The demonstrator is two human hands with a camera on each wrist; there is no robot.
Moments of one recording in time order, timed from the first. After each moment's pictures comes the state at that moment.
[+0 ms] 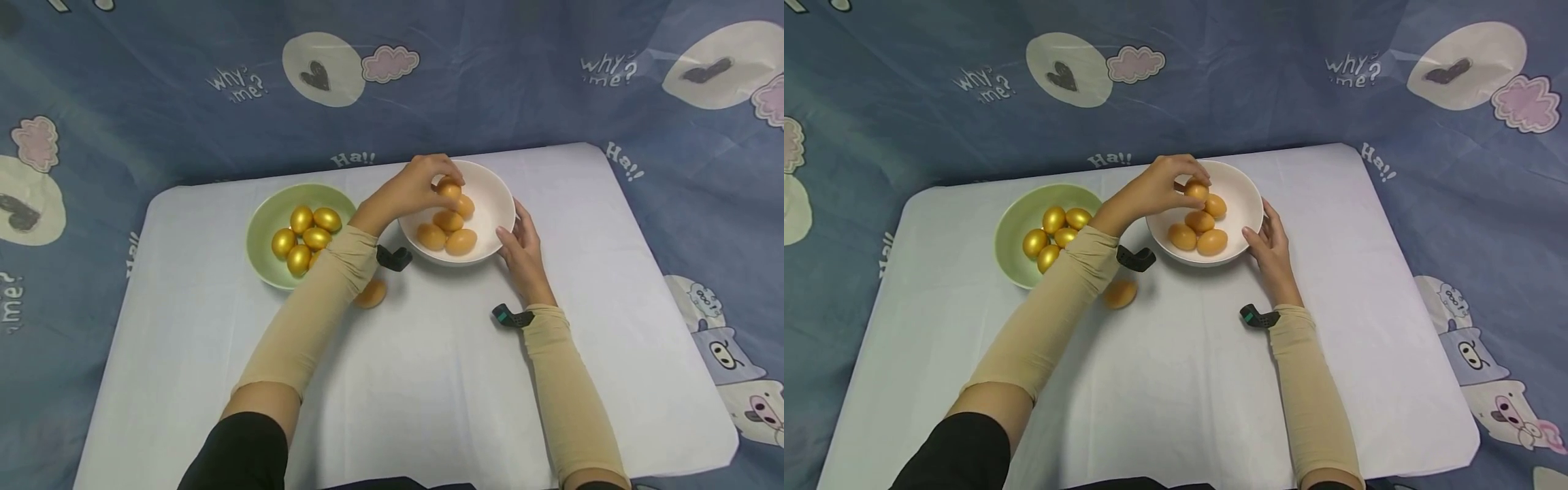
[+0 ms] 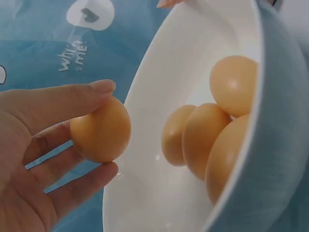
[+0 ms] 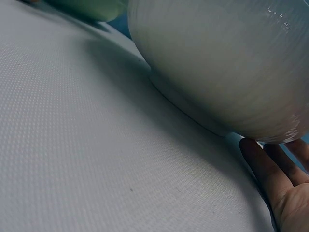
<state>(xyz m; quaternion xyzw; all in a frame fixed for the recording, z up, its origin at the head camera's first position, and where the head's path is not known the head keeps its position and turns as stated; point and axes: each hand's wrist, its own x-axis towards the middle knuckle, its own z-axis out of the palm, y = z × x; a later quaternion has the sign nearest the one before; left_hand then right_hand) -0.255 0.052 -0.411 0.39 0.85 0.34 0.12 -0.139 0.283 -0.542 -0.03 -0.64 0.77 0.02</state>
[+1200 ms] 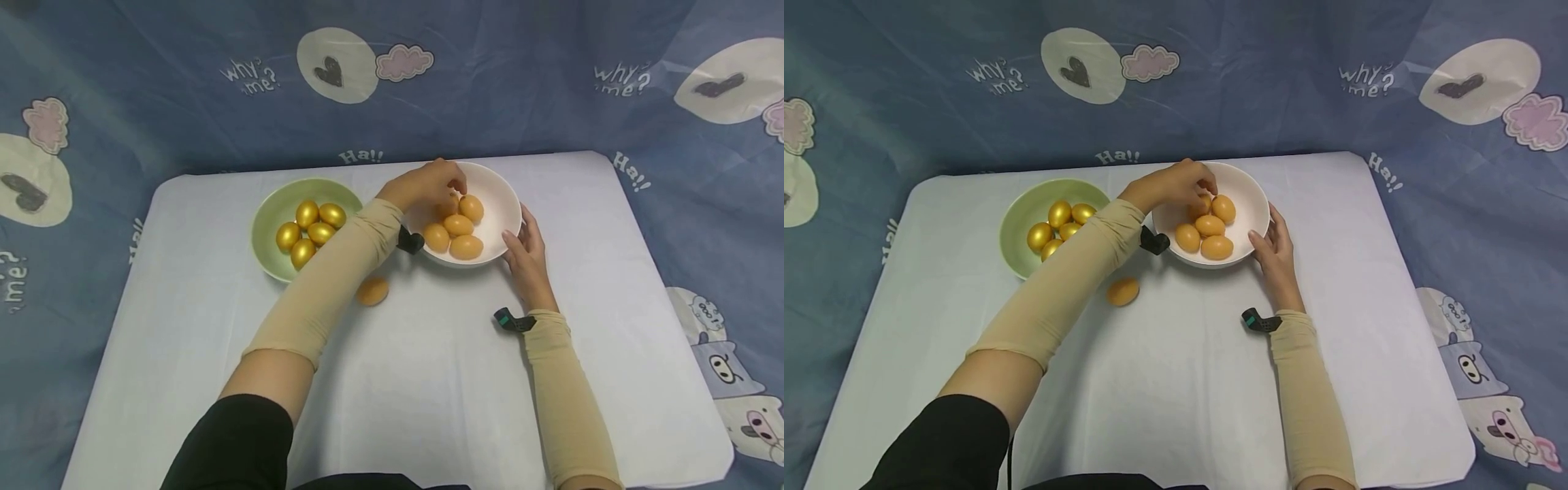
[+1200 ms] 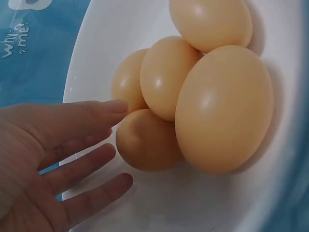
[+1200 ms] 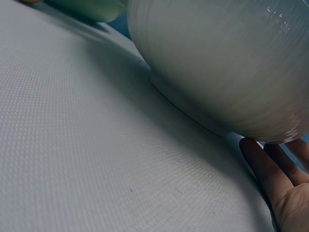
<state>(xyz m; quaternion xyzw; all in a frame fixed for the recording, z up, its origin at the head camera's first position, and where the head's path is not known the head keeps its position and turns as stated) -0.288 0.068 -0.421 0.33 0.88 0.20 0.28 -0.137 0.278 -0.539 -0.04 -0.63 0.78 0.02</state>
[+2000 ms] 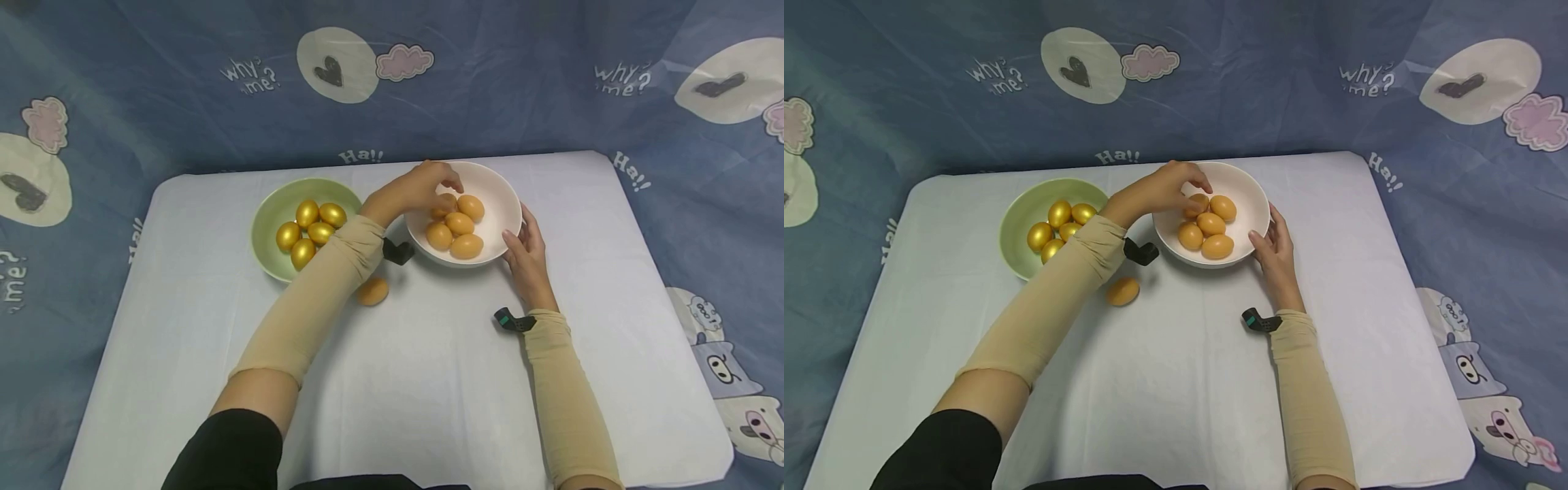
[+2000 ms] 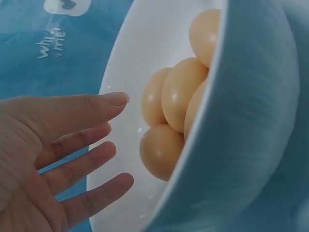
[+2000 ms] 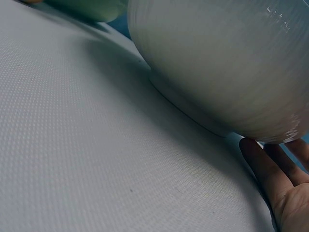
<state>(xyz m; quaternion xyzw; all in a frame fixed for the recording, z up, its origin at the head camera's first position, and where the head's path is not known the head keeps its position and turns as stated) -0.270 0.050 -0.419 0.35 0.88 0.24 0.21 -0.137 0.278 -0.539 -0.04 -0.63 0.77 0.02</state>
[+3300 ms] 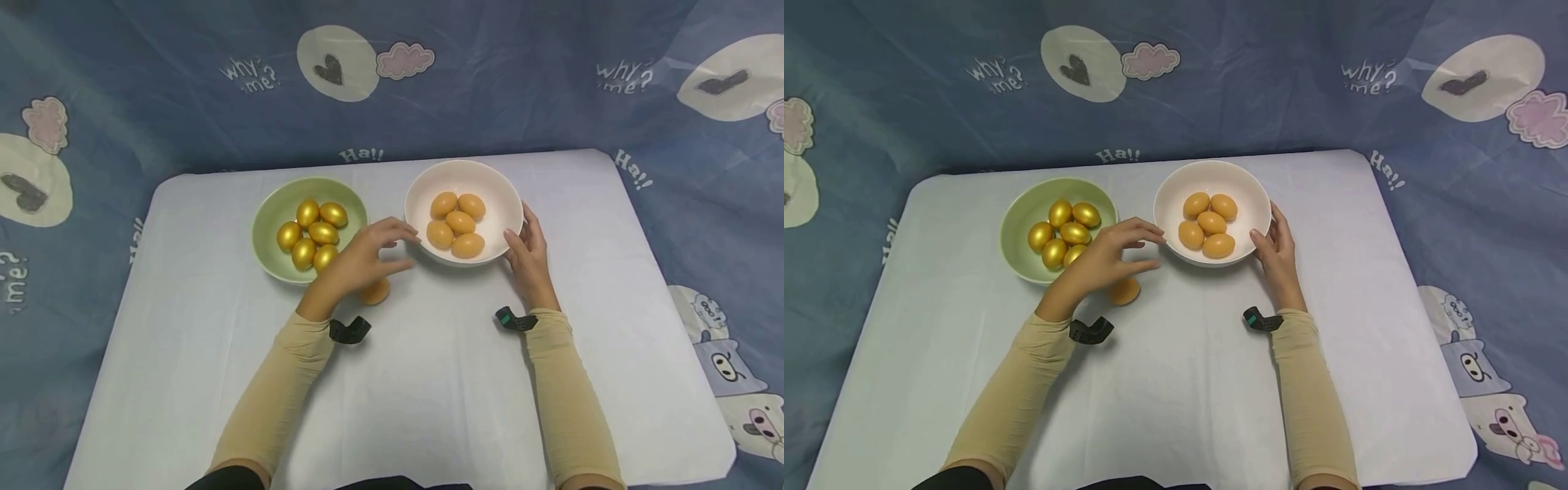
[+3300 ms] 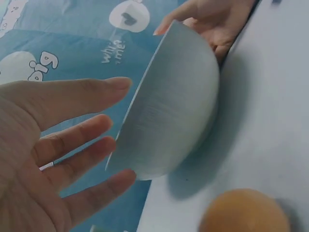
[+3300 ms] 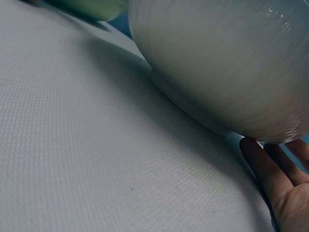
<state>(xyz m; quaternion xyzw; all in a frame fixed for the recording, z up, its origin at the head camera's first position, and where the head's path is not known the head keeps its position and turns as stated) -0.149 -0.045 -0.443 0.34 0.84 0.42 0.09 -0.137 0.278 -0.539 -0.03 -0.65 0.76 0.03</state>
